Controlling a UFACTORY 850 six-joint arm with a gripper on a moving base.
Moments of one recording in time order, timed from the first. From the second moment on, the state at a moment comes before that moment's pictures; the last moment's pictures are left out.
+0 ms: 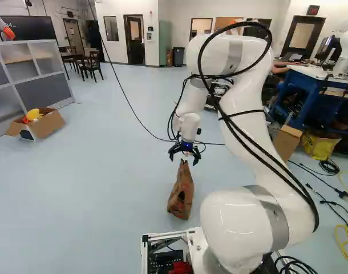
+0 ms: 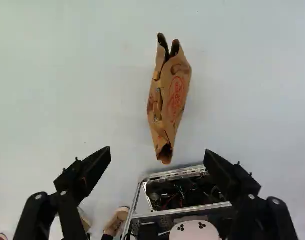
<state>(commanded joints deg) 1.1 -43.1 -54.4 18.1 -6.4 0.0</state>
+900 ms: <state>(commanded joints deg) 1.2 -53.6 -61.0 18.1 -6.4 0.0</state>
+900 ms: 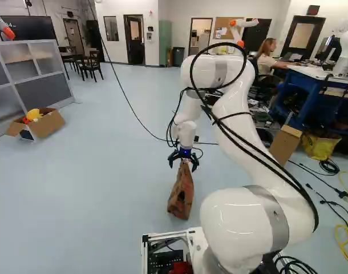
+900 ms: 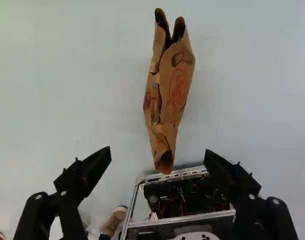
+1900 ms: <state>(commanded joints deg) 1.1 -65.5 -70.8 18.1 -6.4 0.0</state>
